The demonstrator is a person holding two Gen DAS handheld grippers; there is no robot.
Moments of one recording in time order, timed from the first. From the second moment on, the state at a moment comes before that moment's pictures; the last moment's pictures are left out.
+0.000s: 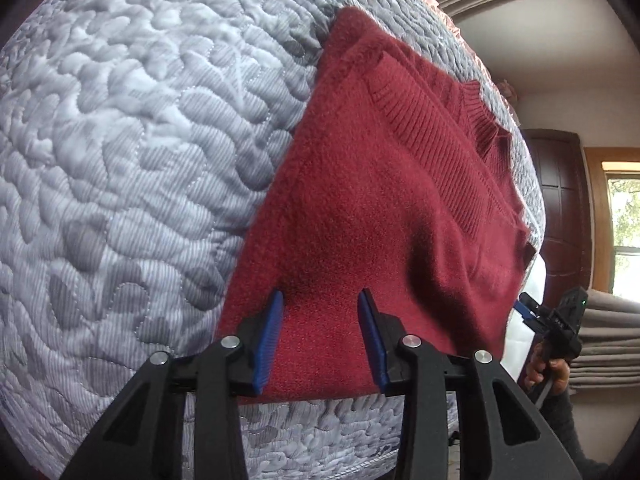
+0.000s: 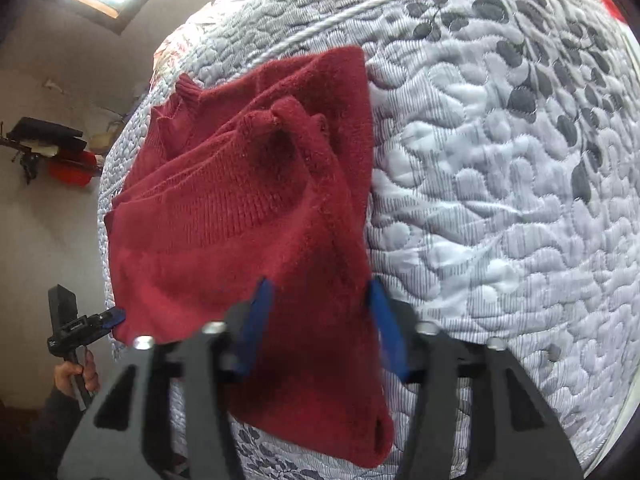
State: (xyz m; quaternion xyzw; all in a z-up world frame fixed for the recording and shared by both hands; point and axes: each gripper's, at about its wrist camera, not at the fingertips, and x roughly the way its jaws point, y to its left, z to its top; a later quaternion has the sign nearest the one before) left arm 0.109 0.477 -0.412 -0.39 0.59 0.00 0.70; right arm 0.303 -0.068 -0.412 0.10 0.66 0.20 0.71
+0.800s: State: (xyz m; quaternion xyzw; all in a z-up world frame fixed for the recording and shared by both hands) left arm 0.206 0.483 -0.361 -0.29 0.57 -0.02 0.77; right arm 0.374 -0.006 -0.385 -0.07 0.58 0.23 0.78
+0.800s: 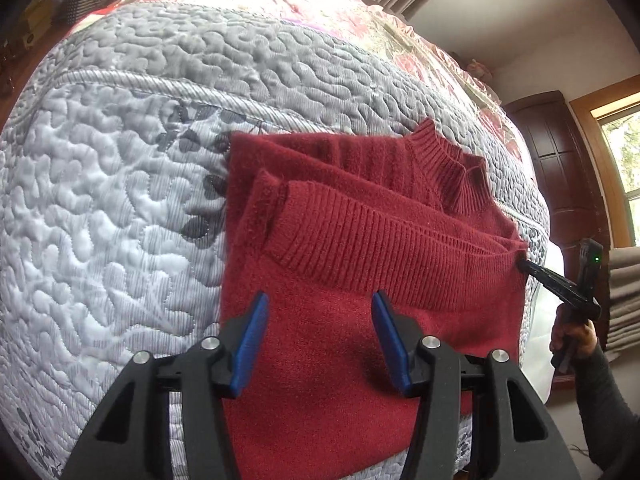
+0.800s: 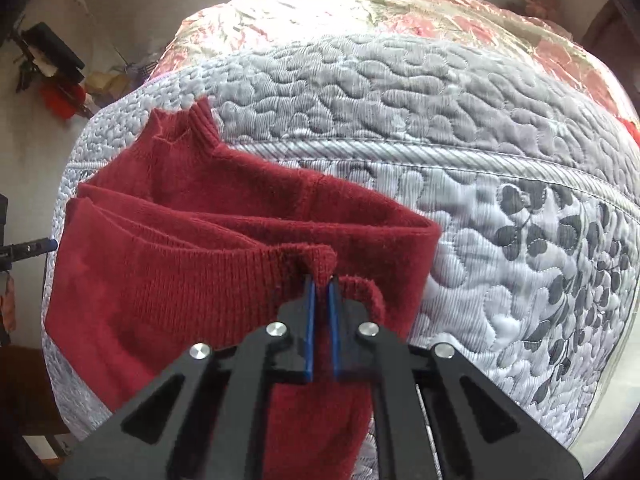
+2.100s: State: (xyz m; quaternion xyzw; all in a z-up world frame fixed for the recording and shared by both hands) left arm 0.259 0.462 -0.378 -0.12 0.59 0.01 0.80; right arm 0.378 -0.027 -0.402 -0.04 0.61 0.24 0.75
